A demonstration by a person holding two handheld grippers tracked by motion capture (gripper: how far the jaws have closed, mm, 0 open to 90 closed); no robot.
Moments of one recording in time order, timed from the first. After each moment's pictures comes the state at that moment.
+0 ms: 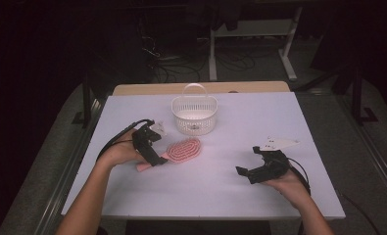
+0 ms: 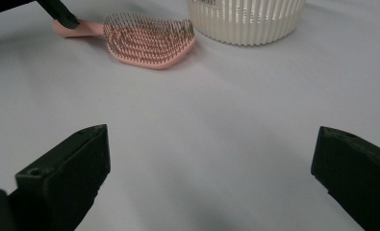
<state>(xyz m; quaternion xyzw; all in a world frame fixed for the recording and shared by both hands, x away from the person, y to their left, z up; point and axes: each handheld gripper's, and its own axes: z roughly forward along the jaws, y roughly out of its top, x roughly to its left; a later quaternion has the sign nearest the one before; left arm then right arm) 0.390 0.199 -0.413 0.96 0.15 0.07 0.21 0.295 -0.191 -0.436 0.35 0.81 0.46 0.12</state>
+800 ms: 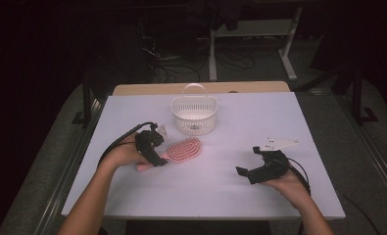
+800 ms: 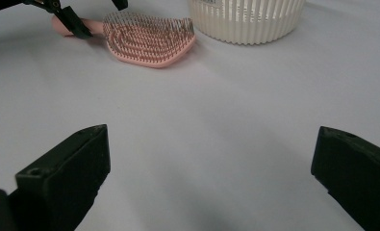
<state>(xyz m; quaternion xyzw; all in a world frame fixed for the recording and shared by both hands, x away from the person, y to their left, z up) 0.391 0.192 -0.422 0.97 0.17 0.06 0.17 0.295 -0.190 -0.436 0.35 0.81 0.46 0.12</state>
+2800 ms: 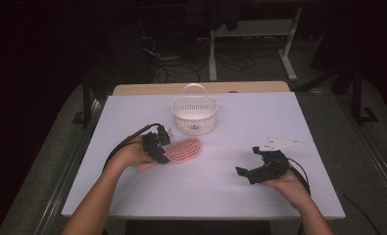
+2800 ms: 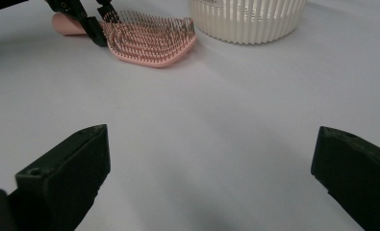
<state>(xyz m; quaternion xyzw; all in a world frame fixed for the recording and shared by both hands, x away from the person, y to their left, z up) 0.396 0.174 -0.430 0.98 0.18 0.02 0.11 0.295 -0.190 -0.437 0.35 0.81 0.46 0.12</state>
